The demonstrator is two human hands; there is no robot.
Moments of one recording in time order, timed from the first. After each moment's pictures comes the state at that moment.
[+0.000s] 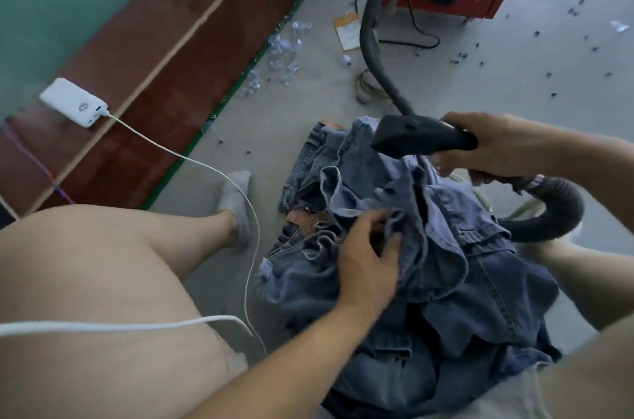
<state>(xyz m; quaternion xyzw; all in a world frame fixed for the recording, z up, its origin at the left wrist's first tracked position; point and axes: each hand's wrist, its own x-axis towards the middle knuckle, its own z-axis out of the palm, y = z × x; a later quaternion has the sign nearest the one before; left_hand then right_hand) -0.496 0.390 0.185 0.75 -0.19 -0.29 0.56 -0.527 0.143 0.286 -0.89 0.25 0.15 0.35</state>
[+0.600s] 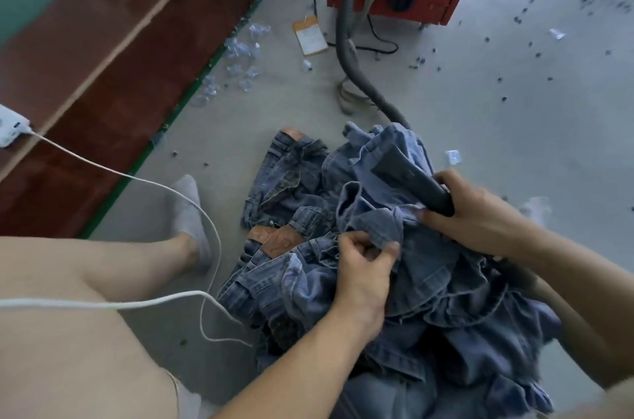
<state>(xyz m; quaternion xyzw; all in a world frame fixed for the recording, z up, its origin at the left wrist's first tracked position) -0.522 0.335 0.168 0.60 0.08 -0.48 0.64 -0.598 0.155 0.226 -0.88 0.36 0.12 0.29</state>
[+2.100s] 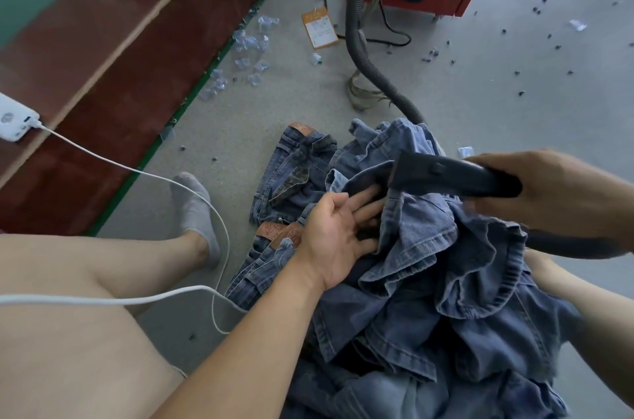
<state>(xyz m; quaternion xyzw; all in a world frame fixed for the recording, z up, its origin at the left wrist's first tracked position) -0.429 0.338 0.165 0.37 0.05 -0.67 0.64 -0.597 0.134 0.303 -0.93 0.24 0.13 0.25</state>
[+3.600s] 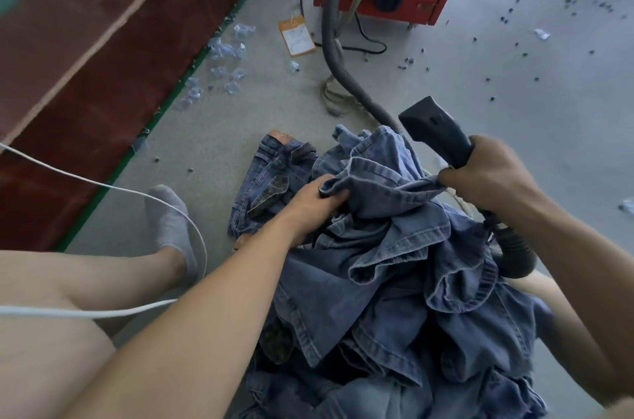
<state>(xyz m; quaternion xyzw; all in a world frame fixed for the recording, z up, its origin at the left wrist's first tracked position) -0.377 0.288 0.121 0.69 -0.23 -0.53 0.44 -0.568 0.108 0.239 -0.80 0.54 0.03 0.25</state>
